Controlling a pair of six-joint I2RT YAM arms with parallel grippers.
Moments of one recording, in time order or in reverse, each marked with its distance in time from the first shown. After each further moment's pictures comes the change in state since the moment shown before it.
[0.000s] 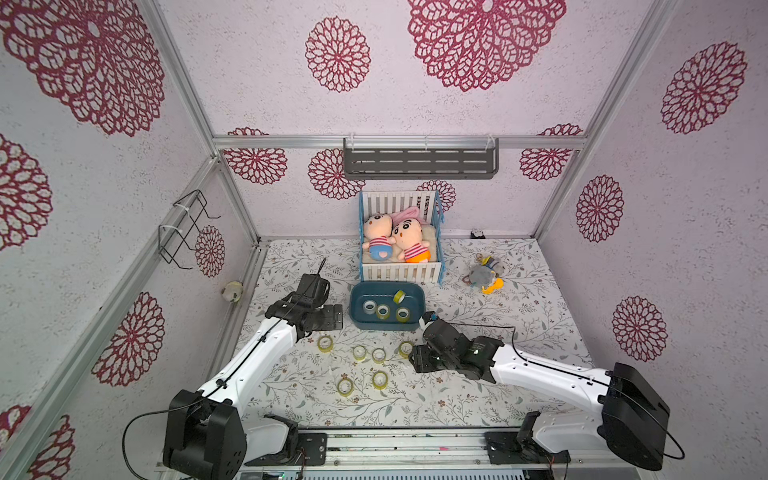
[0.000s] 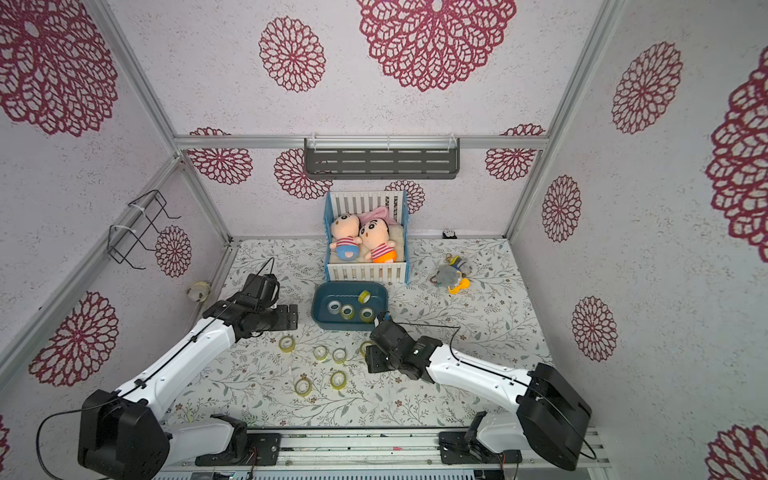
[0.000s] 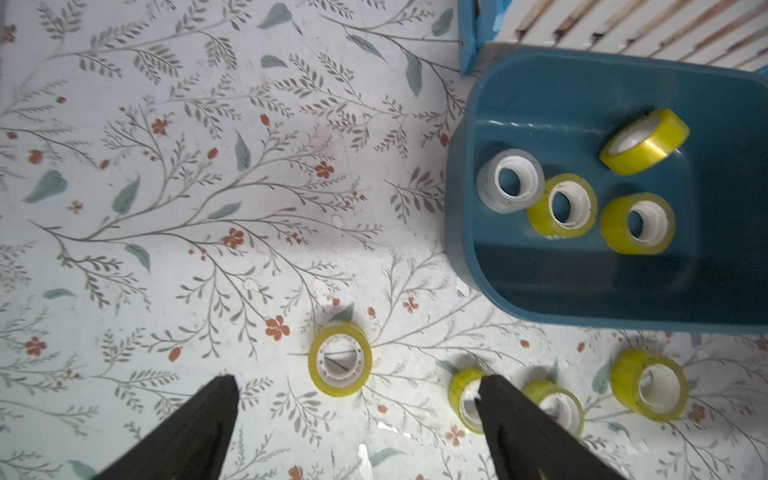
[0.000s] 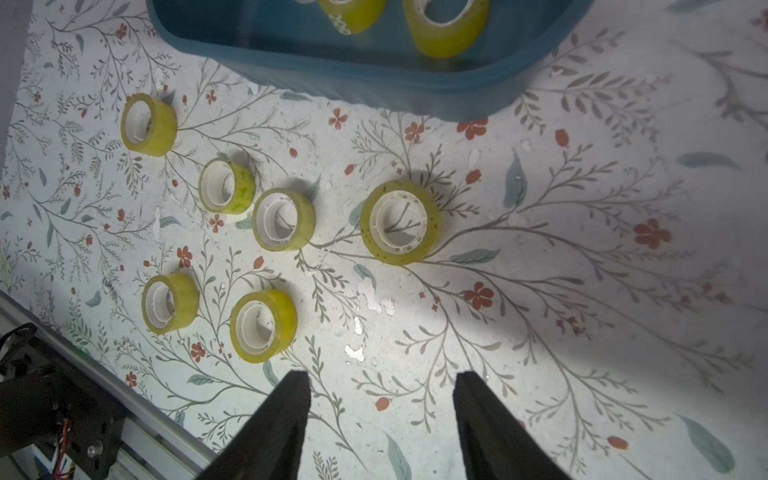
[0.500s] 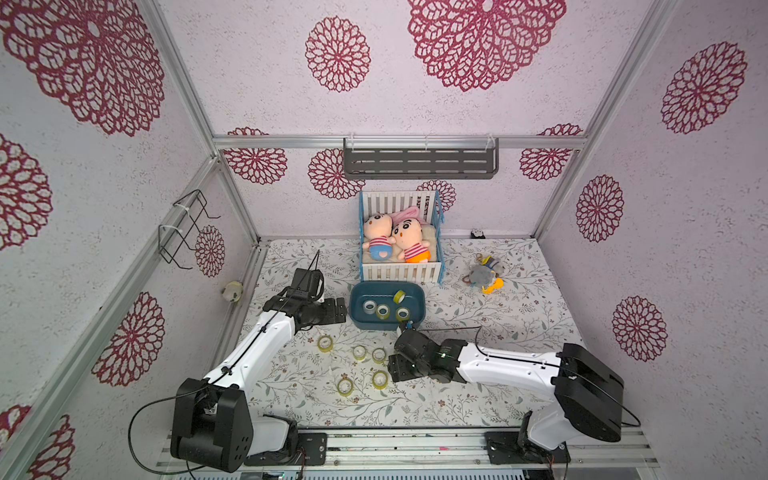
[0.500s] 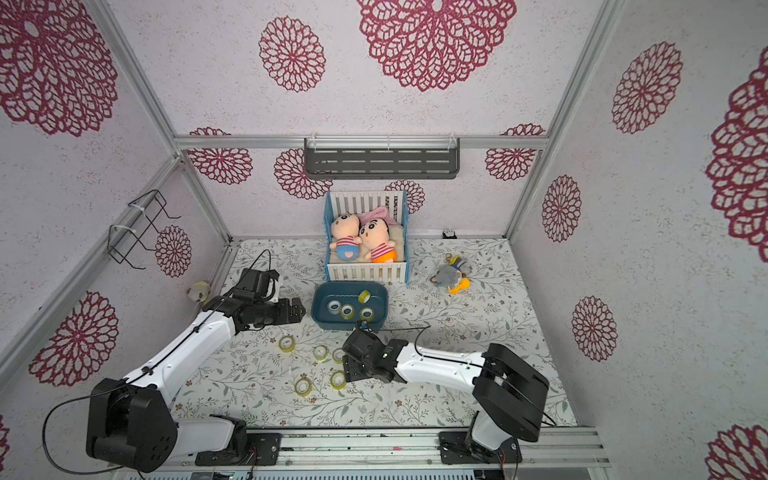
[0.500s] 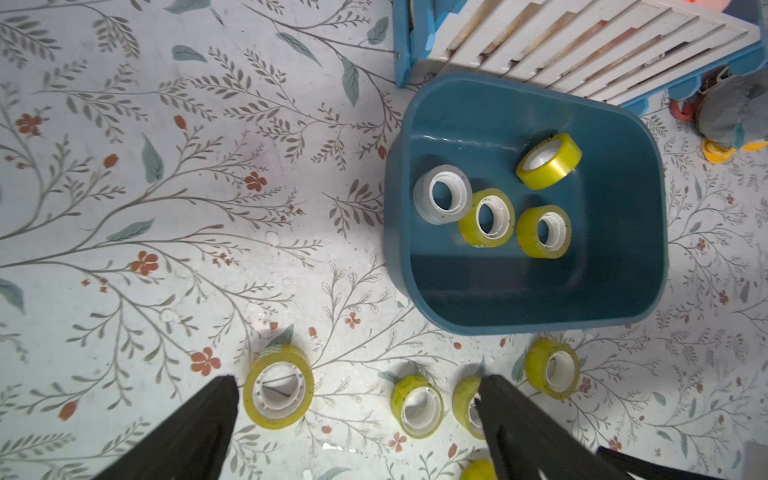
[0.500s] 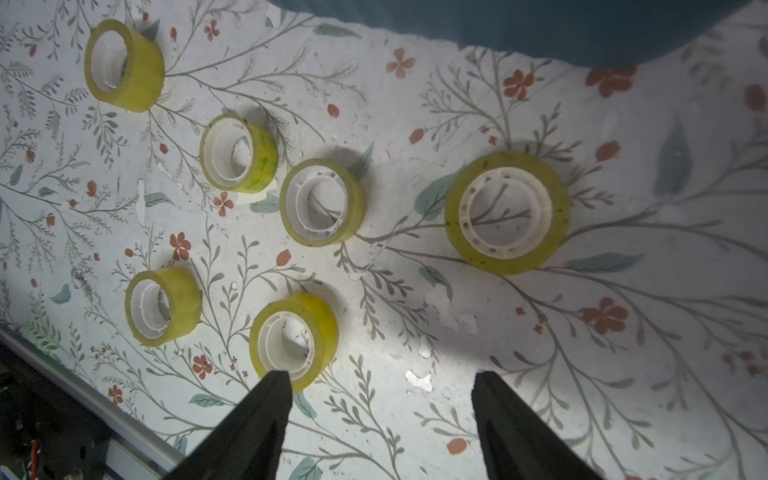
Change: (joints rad) left arm 0.059 0.064 0.015 0.060 0.276 -0.002; right arm 0.132 0.256 0.151 0.021 0.046 0.064
